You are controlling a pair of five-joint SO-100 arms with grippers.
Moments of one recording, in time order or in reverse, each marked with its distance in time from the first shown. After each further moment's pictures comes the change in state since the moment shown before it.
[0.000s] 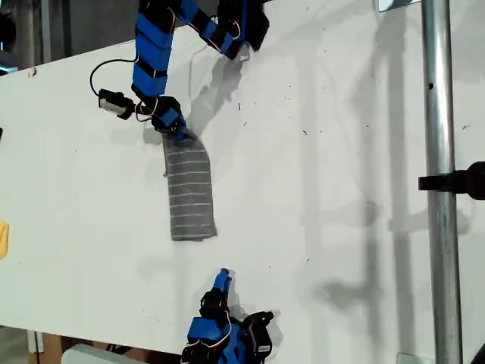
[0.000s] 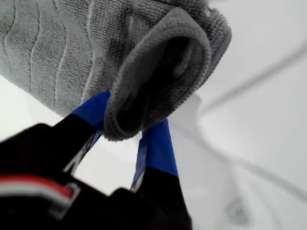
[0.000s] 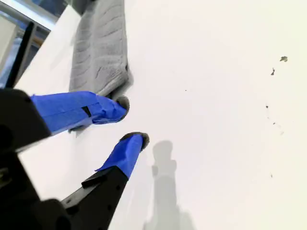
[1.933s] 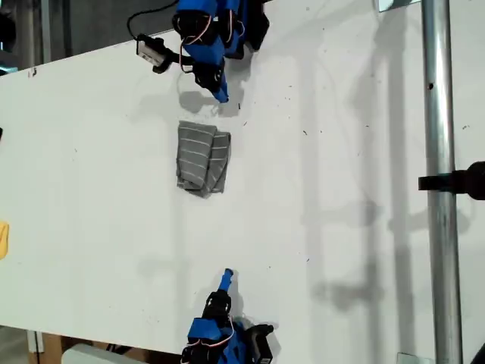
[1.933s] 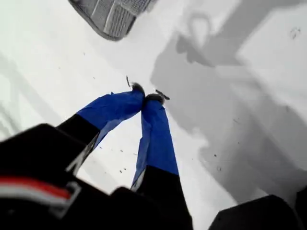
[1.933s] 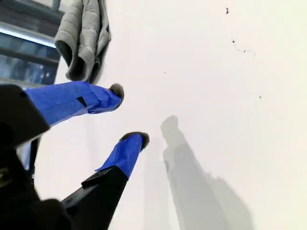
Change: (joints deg) arm 0 -0.2 0.1 0.0 2.9 23.0; arm 1 -26.7 87.9 43.9 31.6 23.8
